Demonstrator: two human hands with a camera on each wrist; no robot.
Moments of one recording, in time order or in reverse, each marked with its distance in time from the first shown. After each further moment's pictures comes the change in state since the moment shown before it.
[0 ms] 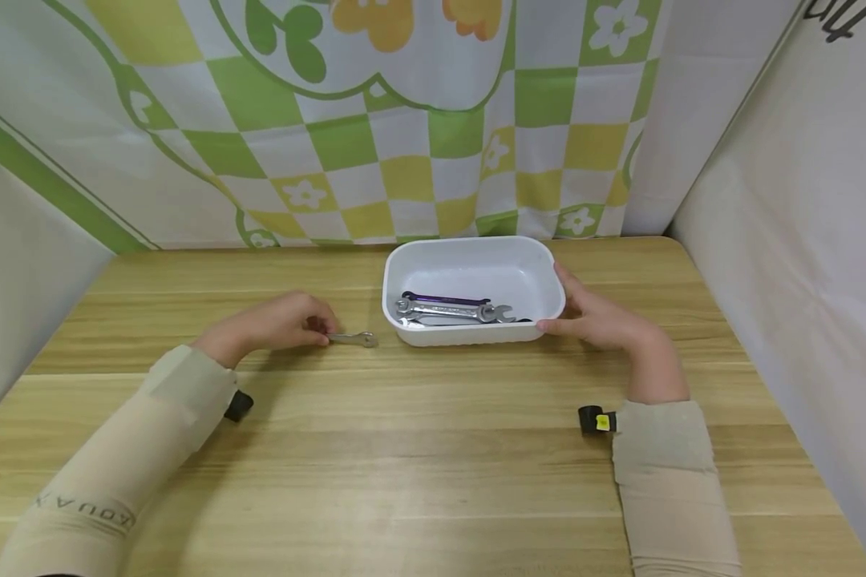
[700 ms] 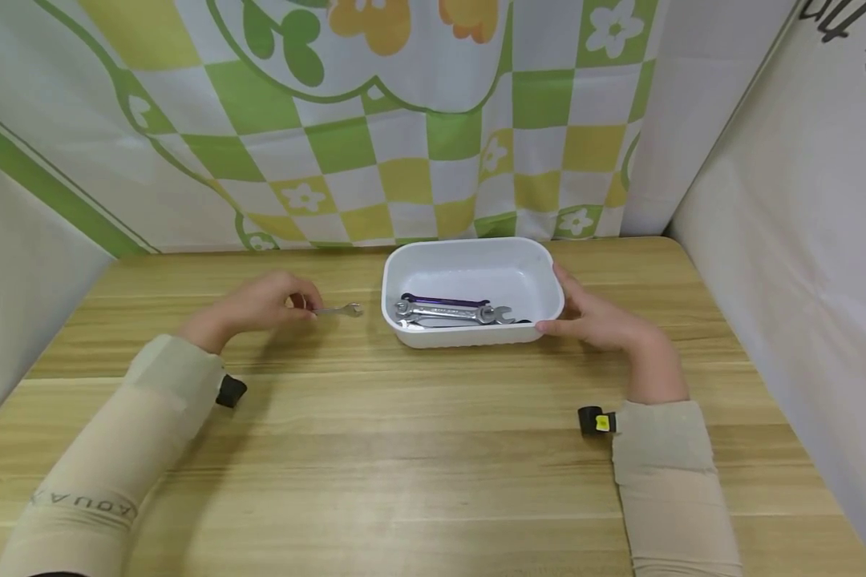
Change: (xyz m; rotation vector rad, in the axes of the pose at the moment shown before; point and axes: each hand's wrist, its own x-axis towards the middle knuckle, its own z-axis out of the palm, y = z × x) left_hand -0.003 -0.009 -0.026 -0.004 0.131 -0.019; right_hand 0.001 0.001 0.000 0.010 0.000 -0.035
